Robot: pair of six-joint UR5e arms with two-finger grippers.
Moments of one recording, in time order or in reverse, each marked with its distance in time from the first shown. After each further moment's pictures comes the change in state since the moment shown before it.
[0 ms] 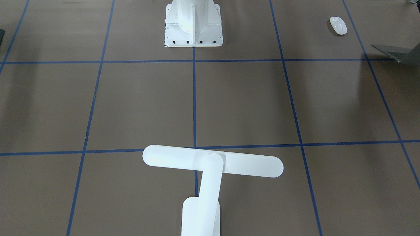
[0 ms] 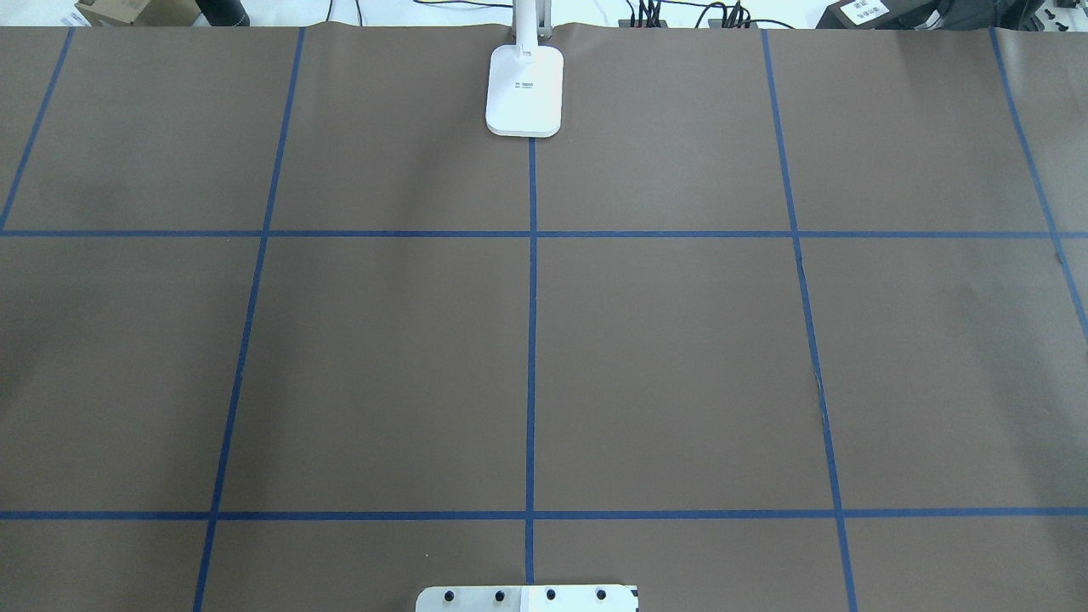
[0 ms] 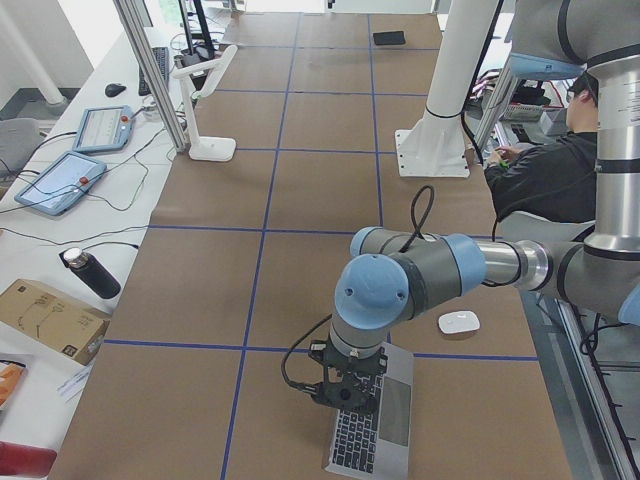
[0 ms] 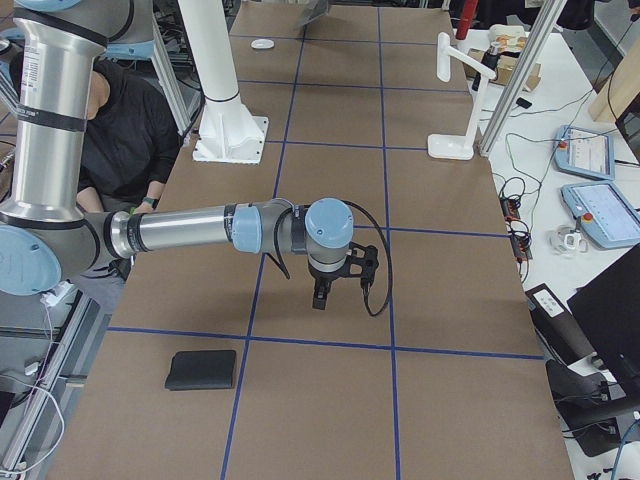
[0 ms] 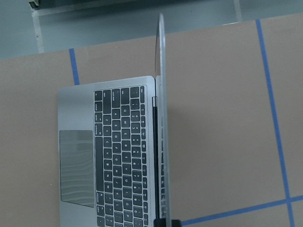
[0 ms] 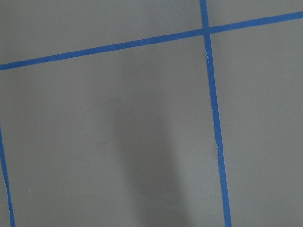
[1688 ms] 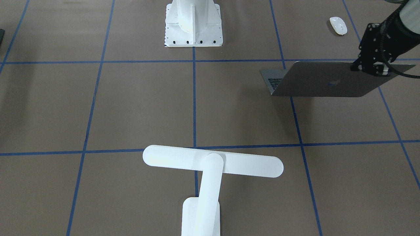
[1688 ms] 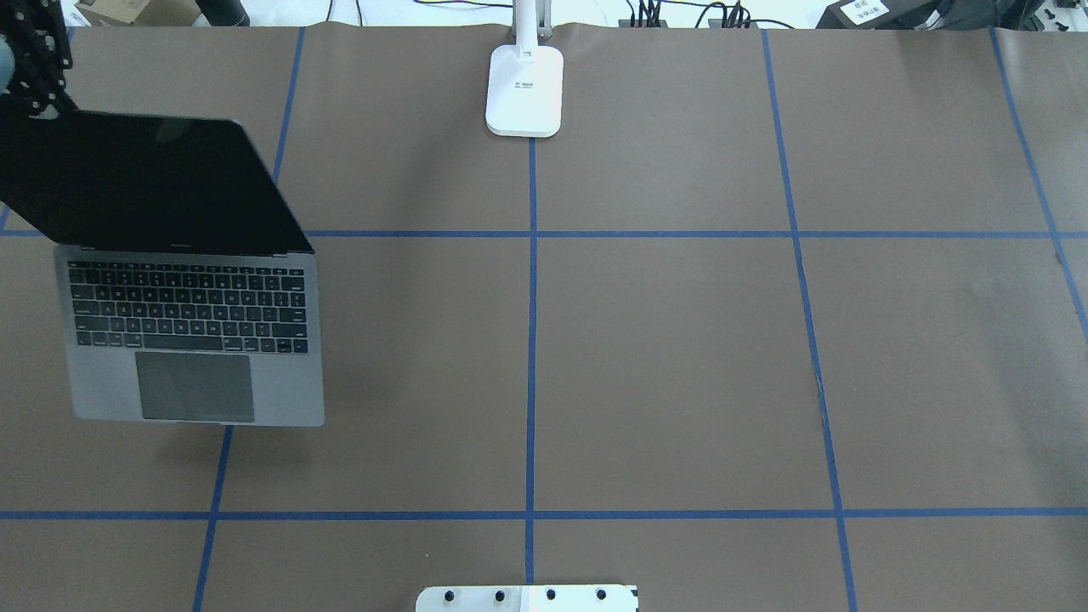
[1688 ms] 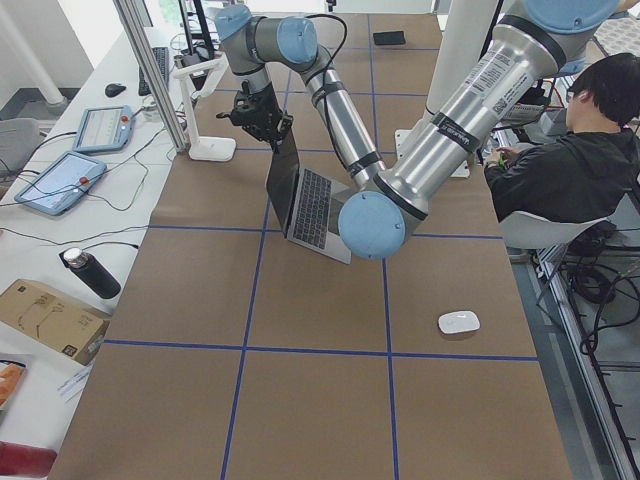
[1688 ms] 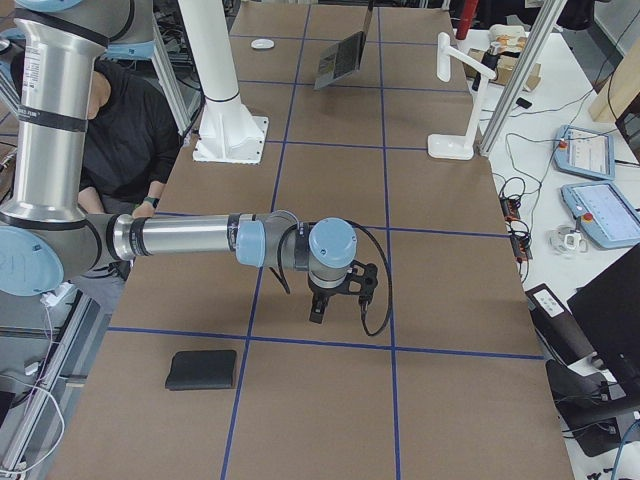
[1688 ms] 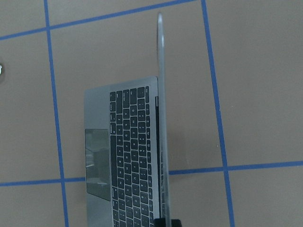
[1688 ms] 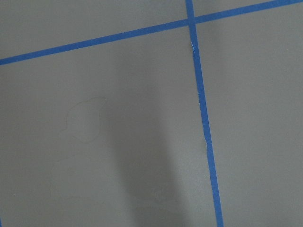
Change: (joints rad) left arm 0.788 -0.821 -0.057 0.453 -0.021 -0.989; right arm 0.000 0.008 -0.070 0.000 -0.002 -0.001
